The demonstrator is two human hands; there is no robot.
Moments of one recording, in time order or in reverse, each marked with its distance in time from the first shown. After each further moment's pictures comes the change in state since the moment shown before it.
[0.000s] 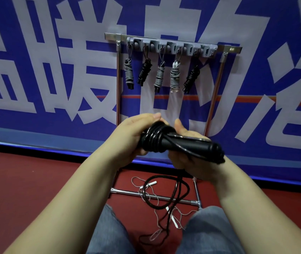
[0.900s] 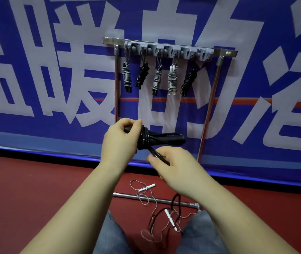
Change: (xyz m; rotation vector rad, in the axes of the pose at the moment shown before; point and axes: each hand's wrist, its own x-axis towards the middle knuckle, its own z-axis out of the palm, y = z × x) left_hand 0.004 -0.022 -0.005 0.432 0.603 0.038; right_hand -0.006 0.027 0.020 -0.985 0.225 -0.254
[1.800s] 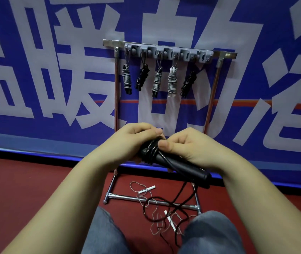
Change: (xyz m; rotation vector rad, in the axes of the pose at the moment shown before) left_hand -0.003 0.036 -0.019 -0.103 -0.672 -0.015; right_hand 0.021 0.003 -0.052 0.190 -0.235 -0.013
